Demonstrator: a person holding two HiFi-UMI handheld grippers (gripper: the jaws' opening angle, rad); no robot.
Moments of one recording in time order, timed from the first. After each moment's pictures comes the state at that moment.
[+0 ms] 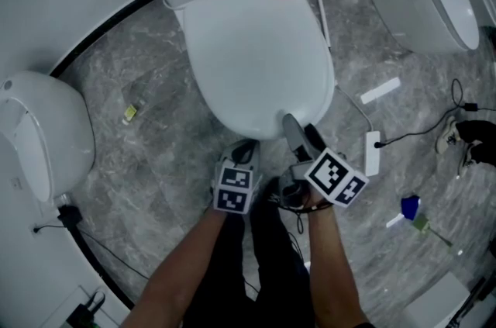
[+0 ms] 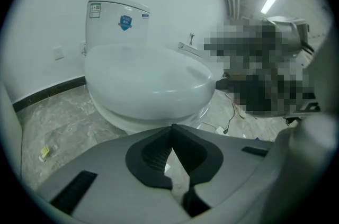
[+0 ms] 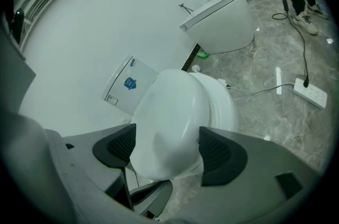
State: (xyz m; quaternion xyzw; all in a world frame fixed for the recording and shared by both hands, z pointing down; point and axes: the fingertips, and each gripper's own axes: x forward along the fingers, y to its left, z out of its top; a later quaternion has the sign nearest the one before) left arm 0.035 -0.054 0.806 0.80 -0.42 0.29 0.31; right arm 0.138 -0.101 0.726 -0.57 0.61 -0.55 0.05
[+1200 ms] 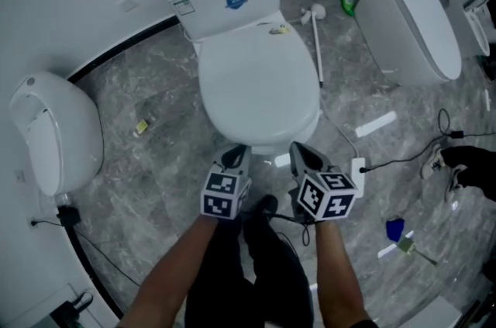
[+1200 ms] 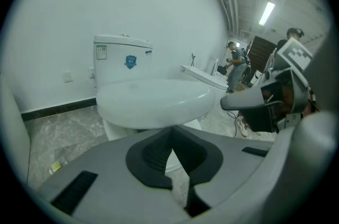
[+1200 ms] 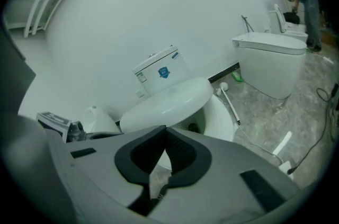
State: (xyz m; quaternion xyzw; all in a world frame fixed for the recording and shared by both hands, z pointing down) left arm 0.023 -0.091 0.675 0.81 -0.46 0.22 0.27; right arm 0.135 -0.089 0.641 -0.50 0.76 -0.39 -0.15
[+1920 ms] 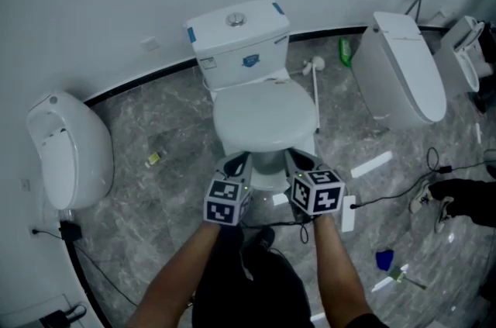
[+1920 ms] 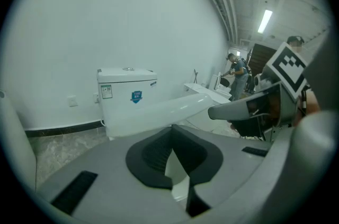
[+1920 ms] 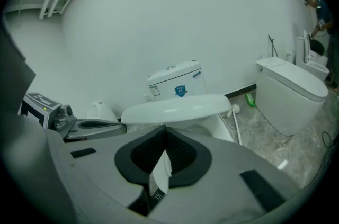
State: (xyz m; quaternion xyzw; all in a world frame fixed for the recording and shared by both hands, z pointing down) left arm 0.000 -0.160 0.554 0.82 -0.49 0.18 0.23; right arm 0.097 -0.171 0.544 -0.47 0.80 -0.31 -0.20
